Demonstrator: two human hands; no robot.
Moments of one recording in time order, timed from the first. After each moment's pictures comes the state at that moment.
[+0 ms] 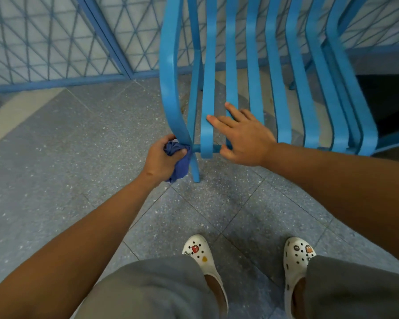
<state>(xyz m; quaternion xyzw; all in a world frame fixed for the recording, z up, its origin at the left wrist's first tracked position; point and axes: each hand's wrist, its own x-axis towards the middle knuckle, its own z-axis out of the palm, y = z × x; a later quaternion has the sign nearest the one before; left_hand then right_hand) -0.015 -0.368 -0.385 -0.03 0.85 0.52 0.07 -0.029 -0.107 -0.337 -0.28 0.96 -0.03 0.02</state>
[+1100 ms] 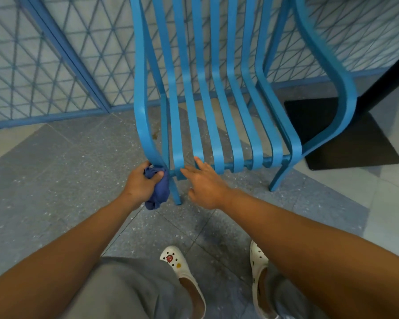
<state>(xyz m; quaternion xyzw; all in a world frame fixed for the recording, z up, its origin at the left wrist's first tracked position) 0.051 -0.311 -0.305 -0.08 0.84 0.52 0.15 0.087 -0.103 -0.294 -0.17 0.95 -0.20 0.17</state>
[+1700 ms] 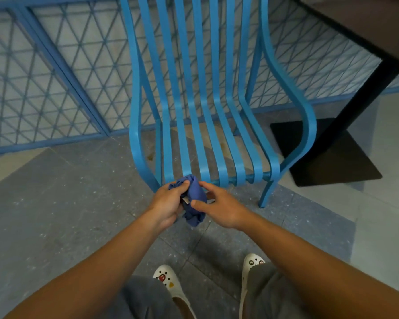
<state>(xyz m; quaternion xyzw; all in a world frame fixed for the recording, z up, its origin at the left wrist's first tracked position) 0.100 -0.203 -0.245 -0.20 0.63 0.71 0.24 0.148 -0.044 -0.231 0.01 0.79 -0.57 0.21</state>
